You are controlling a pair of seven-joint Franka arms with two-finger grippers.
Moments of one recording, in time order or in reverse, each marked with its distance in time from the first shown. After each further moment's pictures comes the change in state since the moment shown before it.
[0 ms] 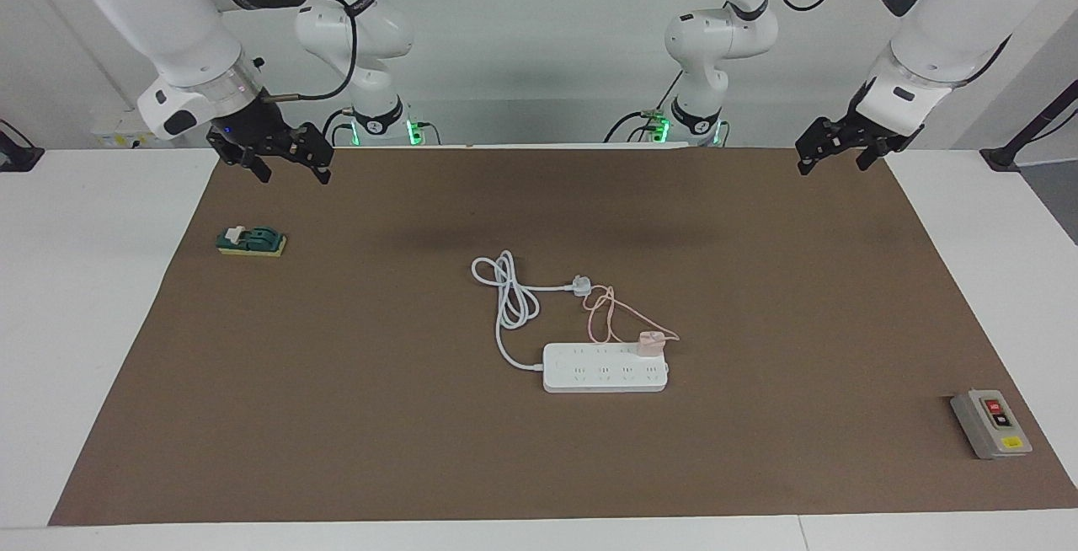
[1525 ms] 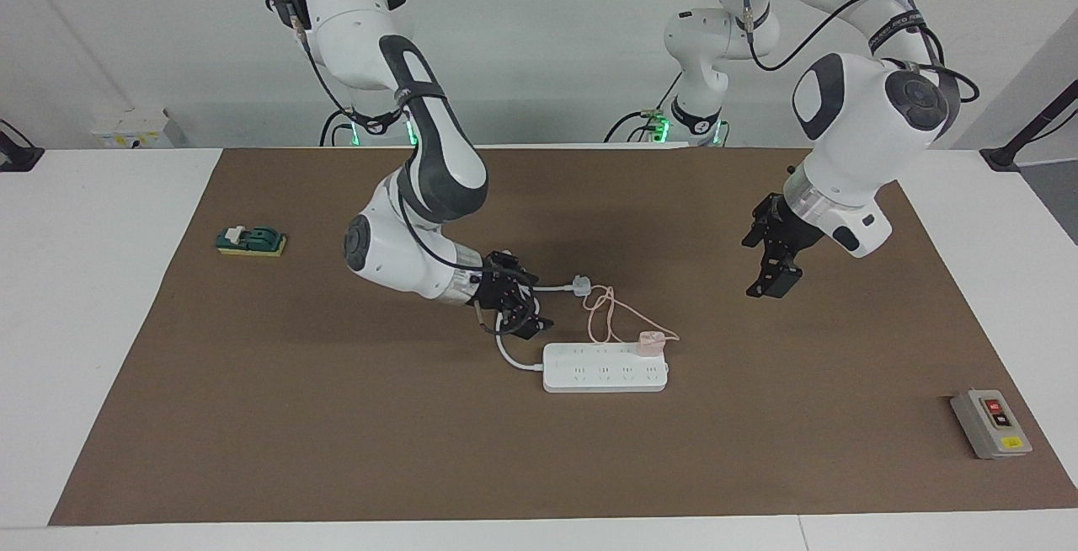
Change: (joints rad) left arm -0.126 0.239 -0.019 -0.033 -0.130 0.409 -1.435; right arm 0.341 0.603 0.004 0.128 0.773 0.520 0.948
